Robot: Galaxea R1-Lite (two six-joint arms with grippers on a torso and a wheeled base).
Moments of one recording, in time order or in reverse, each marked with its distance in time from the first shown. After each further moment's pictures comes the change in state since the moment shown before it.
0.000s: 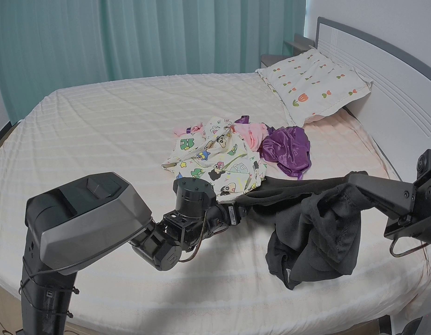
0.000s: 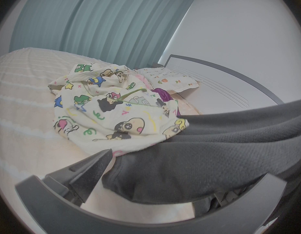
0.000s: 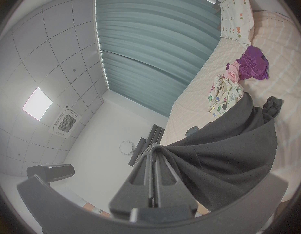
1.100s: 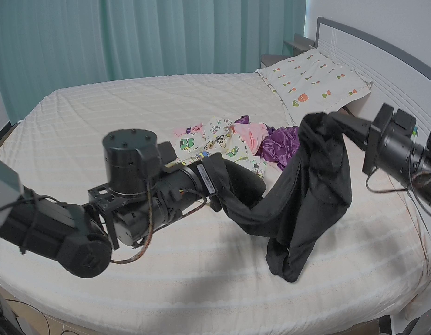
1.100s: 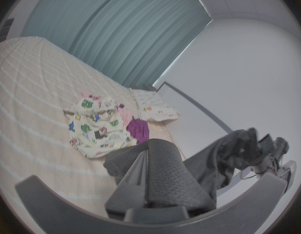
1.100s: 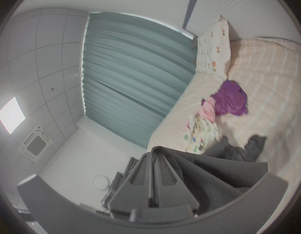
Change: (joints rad) left arm -0.073 -0.547 0.277 0.101 0.065 -0.220; right arm -0.193 0.271 -0.226 -0.027 -0.234 -0.005
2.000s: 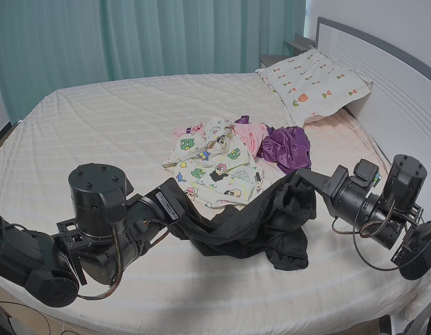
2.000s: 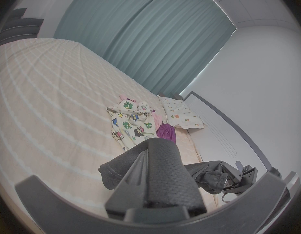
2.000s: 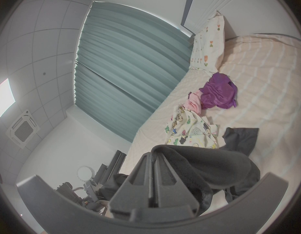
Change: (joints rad) left arm -0.036 -0.159 0.256 0.016 0.306 -0.137; right arm 0.044 0.275 0.236 -0.400 -0.060 -0.111
